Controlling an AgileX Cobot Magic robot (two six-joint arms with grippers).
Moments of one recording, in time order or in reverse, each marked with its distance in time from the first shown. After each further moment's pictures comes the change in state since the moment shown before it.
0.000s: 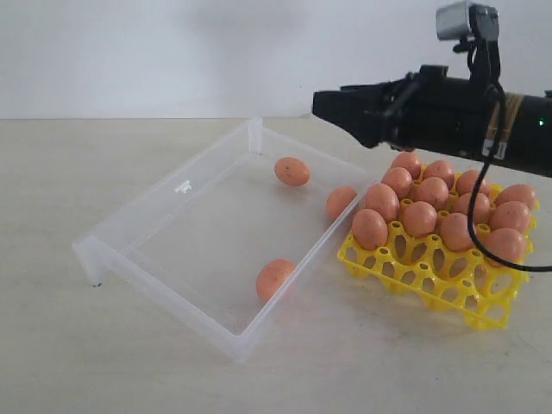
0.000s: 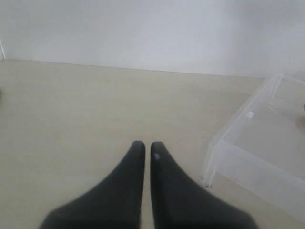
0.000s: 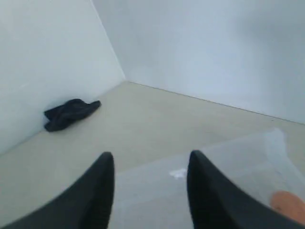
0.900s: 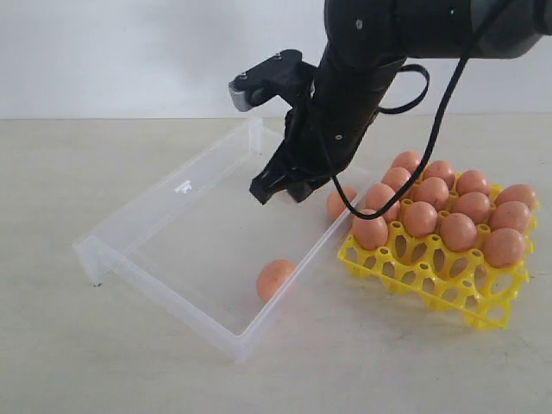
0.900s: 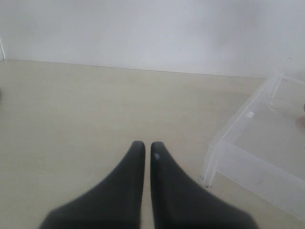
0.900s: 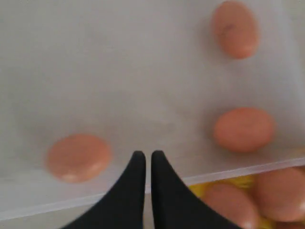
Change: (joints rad) left arm 0.000 0.000 0.000 0.000 0.000 0.000; right arm 0.407 0.252 -0.693 1.082 1.830 -1.250
